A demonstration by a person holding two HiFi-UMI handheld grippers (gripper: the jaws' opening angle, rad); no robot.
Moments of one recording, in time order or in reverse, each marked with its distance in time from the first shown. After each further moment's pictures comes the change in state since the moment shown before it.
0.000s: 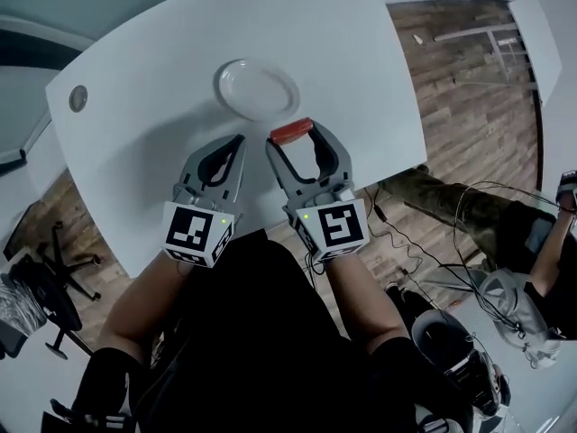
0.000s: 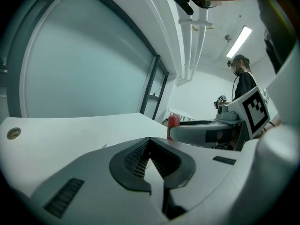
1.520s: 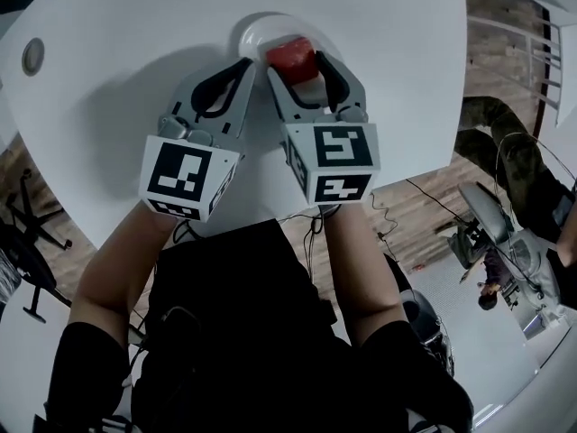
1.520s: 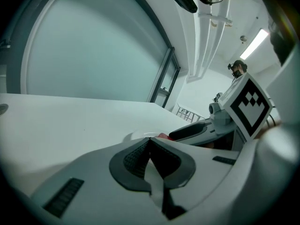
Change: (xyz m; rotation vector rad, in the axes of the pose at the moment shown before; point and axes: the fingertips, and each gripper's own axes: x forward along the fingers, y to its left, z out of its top) left arm 0.027 0.057 -0.055 -0.081 0.029 0.048; right arm 0.081 0.004 -0.088 -0.076 0.411 -0.039
